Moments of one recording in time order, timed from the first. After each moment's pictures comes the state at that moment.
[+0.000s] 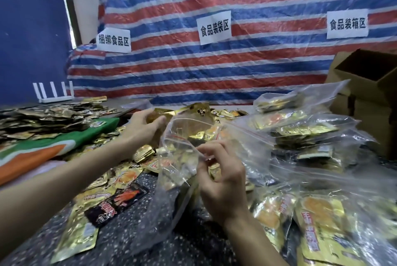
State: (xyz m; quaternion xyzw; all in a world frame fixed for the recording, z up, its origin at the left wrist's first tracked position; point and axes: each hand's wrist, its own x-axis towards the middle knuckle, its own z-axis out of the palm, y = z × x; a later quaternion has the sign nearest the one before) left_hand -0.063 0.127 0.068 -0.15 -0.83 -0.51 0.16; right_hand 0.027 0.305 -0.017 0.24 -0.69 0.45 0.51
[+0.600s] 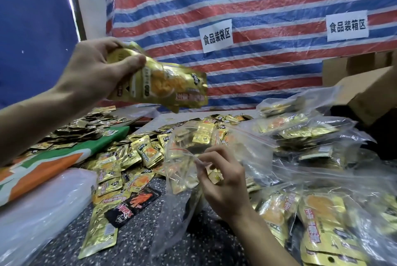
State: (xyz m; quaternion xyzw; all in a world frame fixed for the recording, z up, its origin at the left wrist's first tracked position) left_hand 0.038 0.081 0.197 -0.29 -0.75 -0.48 0.35; right_hand 0.035 0.300 -0.014 0.28 -0.69 0.45 0.49
